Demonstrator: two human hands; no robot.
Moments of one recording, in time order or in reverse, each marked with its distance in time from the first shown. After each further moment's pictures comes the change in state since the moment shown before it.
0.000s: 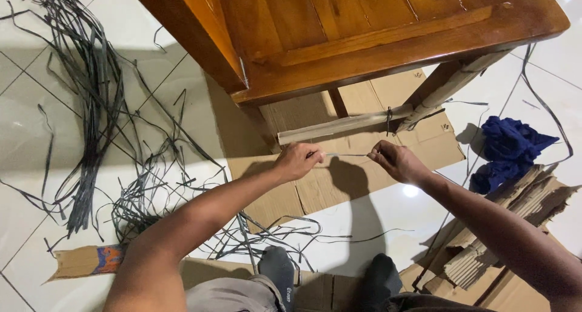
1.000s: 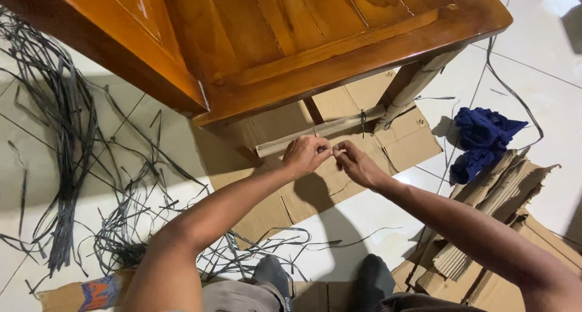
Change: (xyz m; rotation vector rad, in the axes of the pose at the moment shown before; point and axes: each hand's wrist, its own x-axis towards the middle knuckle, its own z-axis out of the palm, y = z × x) left_hand 0.077 0.021 0.045 0.209 -0.006 0.081; right_hand 0.001 -0.055 0.020 0.485 0.006 0.131
